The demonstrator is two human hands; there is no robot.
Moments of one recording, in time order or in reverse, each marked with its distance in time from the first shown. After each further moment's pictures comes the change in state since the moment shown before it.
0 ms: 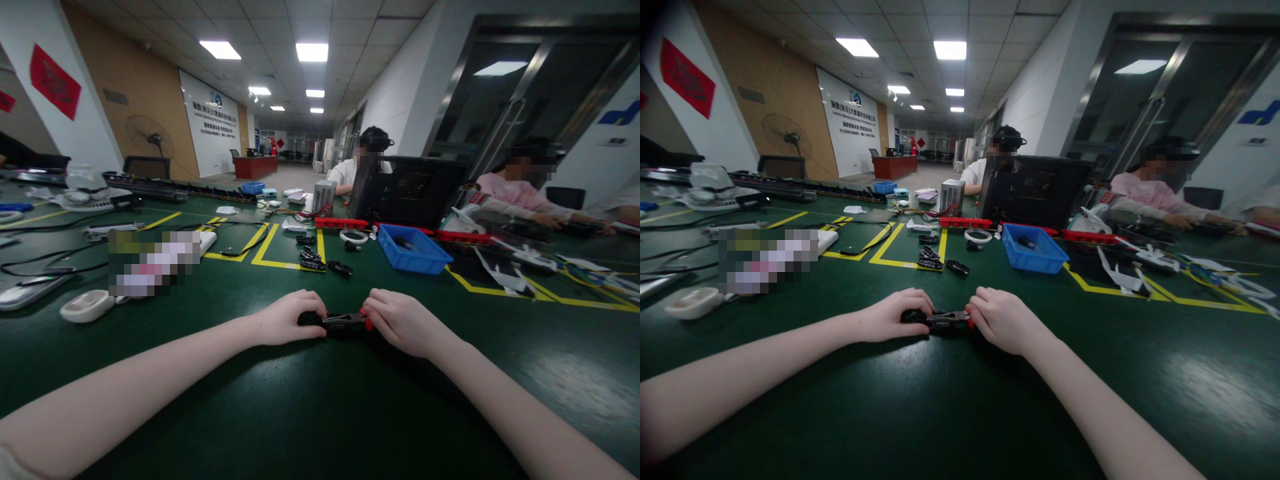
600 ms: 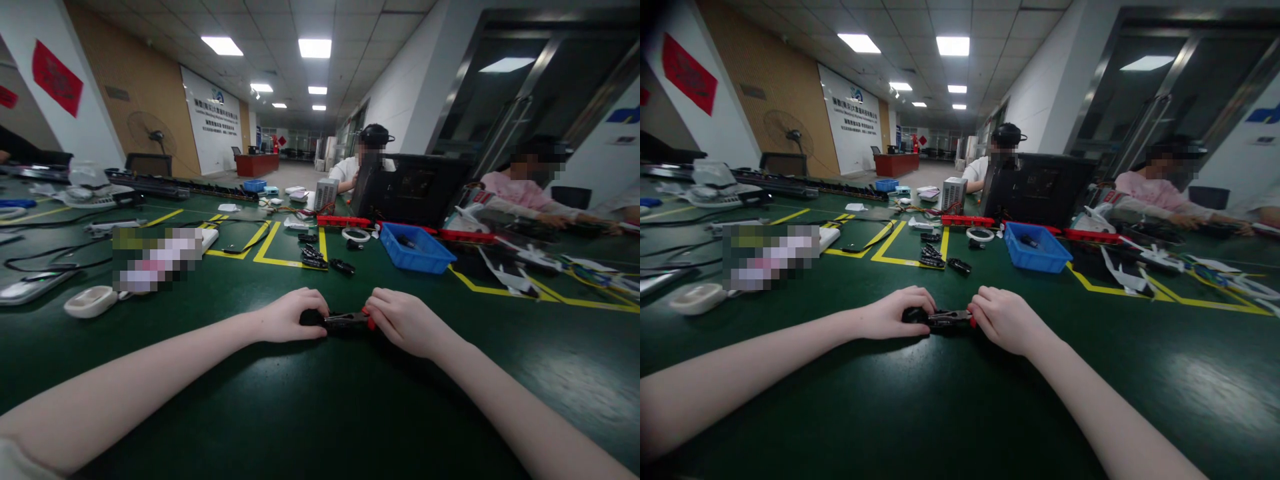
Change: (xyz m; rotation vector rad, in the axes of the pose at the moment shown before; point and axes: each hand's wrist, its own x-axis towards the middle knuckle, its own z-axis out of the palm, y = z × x) left_hand 0.000 0.001 -0.001 -0.009 0.008 0.015; right_hand -0.001 0.001 0.001 -0.014 0.014 -0.004
